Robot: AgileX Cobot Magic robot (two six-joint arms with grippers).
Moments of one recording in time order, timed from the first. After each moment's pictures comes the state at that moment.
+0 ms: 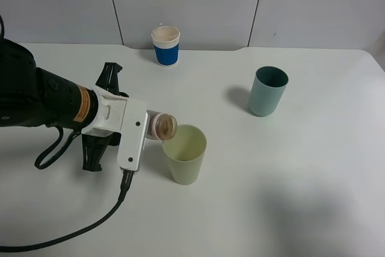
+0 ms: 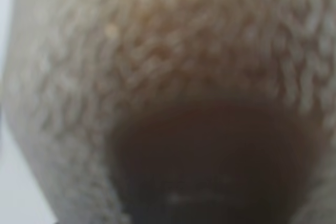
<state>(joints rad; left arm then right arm) -0.74 1.51 -0.64 0.64 0.19 0.45 -0.01 0.00 -0.50 -0.13 1.06 0.15</state>
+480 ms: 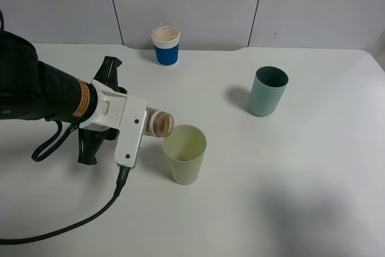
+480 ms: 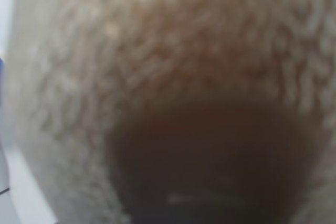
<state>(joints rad) -0.74 1.51 -0.68 0.70 0.25 0.45 -0.01 0.00 -0.50 -0.13 1.06 0.15</state>
